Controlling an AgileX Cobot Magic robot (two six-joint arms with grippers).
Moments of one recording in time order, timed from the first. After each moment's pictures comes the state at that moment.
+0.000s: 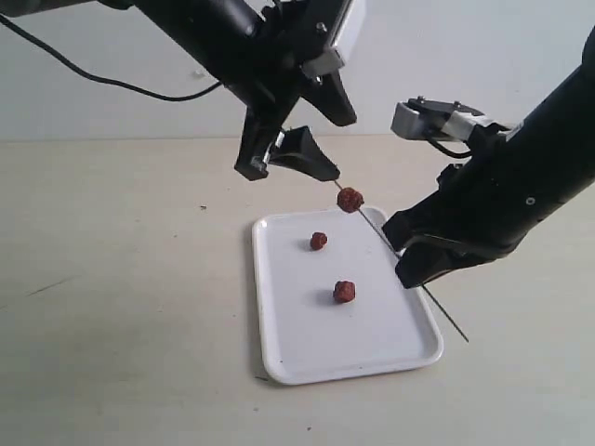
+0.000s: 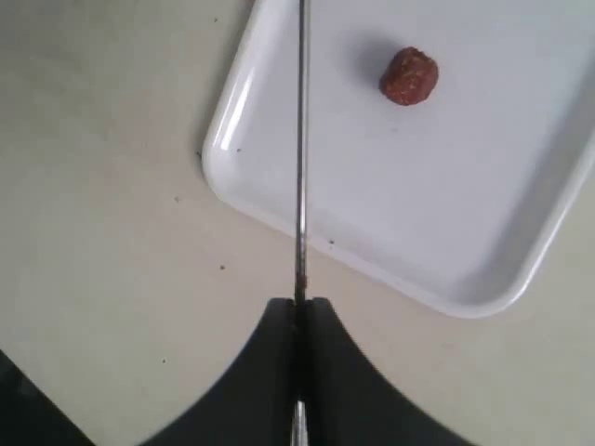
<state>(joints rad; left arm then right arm) -0.58 2.01 -1.84 -0.62 1.07 1.66 0.20 1.52 -0.99 0.53 0.92 -0.40</state>
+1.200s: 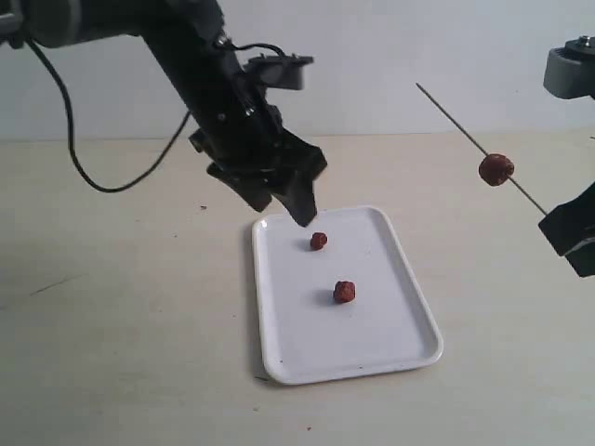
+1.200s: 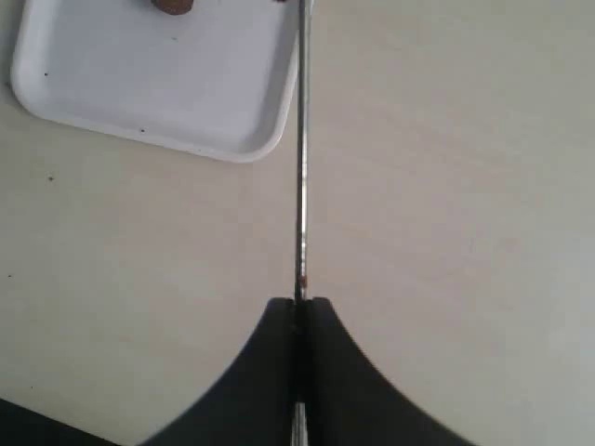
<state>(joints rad) -0.60 2.09 -1.84 -0.35 1.22 0.25 0.20 1.14 -0.99 0.05 1.18 0.00</state>
